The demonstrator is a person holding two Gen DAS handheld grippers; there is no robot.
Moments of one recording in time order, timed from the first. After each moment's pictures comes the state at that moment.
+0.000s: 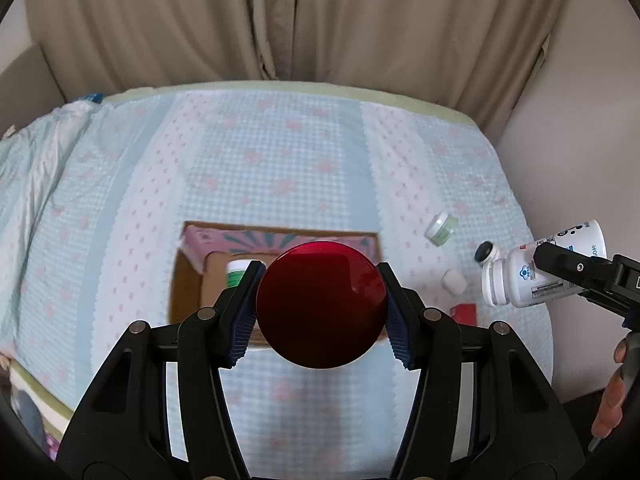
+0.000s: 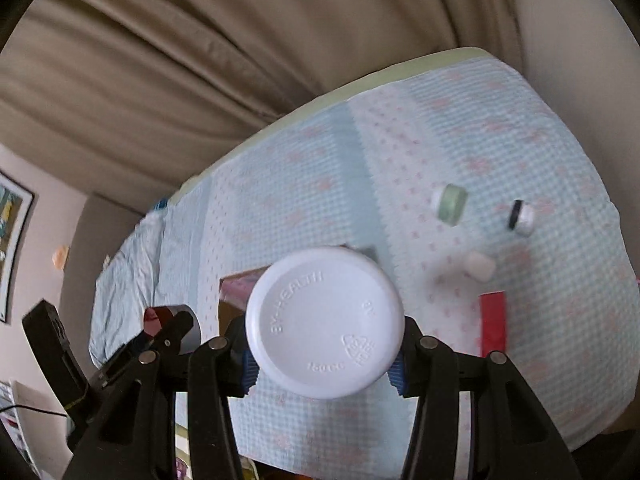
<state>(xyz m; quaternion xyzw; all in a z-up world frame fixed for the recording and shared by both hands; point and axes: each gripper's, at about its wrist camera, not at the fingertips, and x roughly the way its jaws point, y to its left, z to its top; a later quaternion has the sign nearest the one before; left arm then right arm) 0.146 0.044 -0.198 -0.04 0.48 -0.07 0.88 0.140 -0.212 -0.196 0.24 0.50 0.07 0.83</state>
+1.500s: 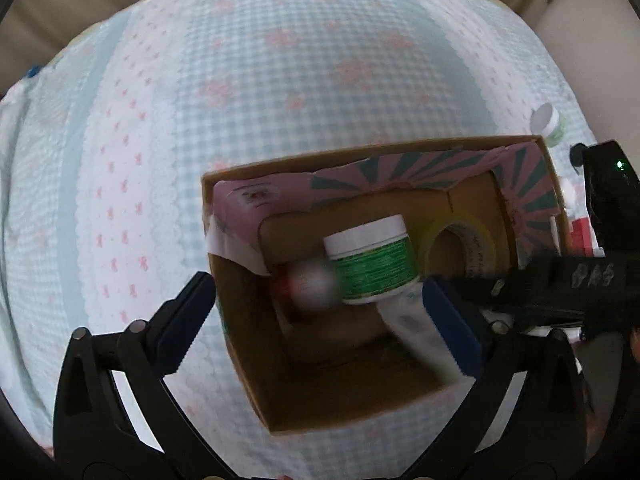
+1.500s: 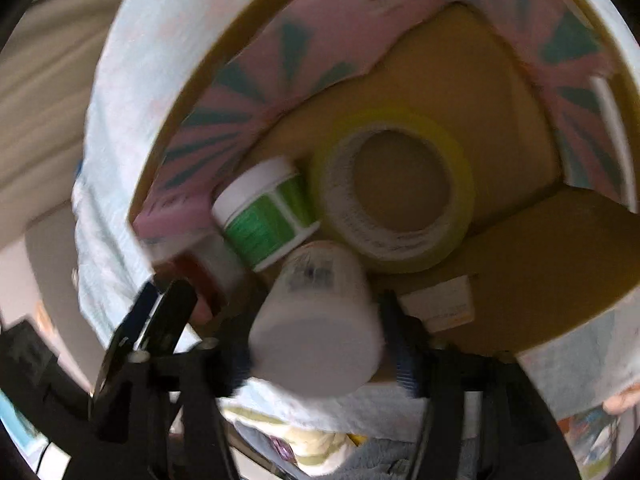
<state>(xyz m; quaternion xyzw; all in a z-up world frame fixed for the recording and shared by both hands) 0.277 0.154 -0.405 0.05 0.61 -0.13 0.78 0.237 -0.037 -0.468 0.38 0.73 -0.01 0.57</state>
